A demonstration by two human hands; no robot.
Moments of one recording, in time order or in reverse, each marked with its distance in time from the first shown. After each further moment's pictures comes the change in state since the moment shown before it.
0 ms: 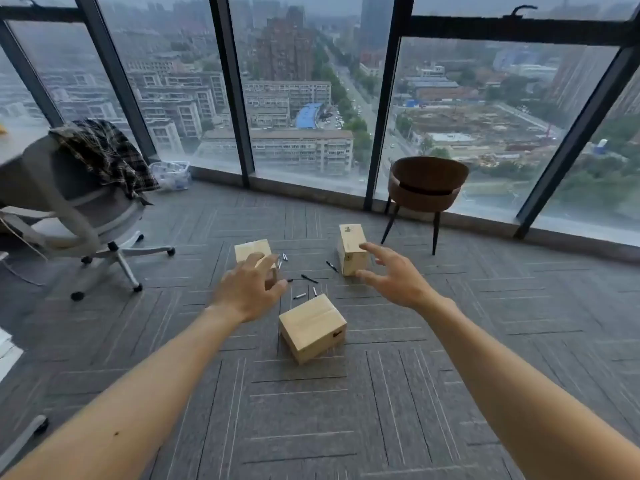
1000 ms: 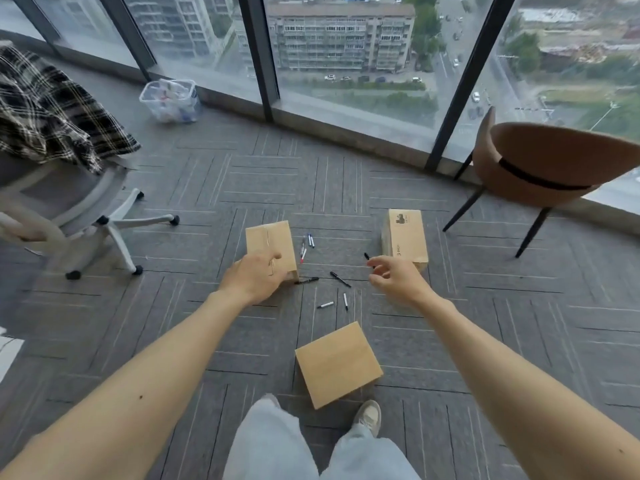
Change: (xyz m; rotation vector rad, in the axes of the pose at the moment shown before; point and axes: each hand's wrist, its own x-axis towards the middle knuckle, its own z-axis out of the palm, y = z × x) left_hand 0.567 -0.179 0.130 -0.162 -0.365 -0.362; right_hand 0.615 0.176 0.081 0.084 -0.322 0.228
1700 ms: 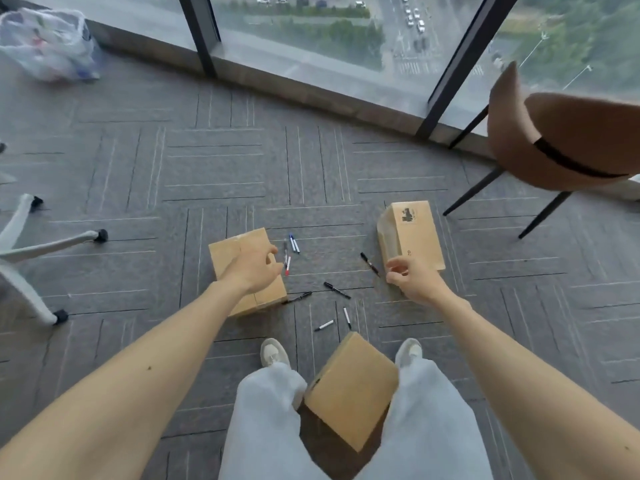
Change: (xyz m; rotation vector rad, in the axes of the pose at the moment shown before) left_hand 0.387 -0.093 0.015 -0.152 -0.303 0.043; right_hand 0.327 0.035 0.045 -0.053 0.010 0.330
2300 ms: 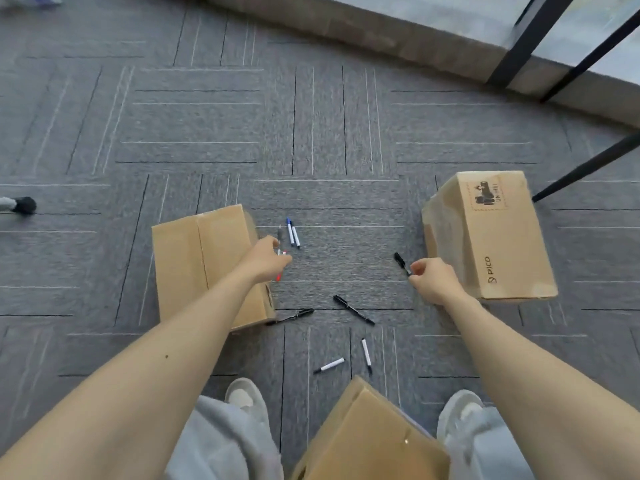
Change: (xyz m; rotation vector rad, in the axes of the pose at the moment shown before) left_hand 0.346 -0.108 0.230 -0.167 0.014 -0.240; right_hand 0.355 0.219 0.193 0.033 -0.029 0.224
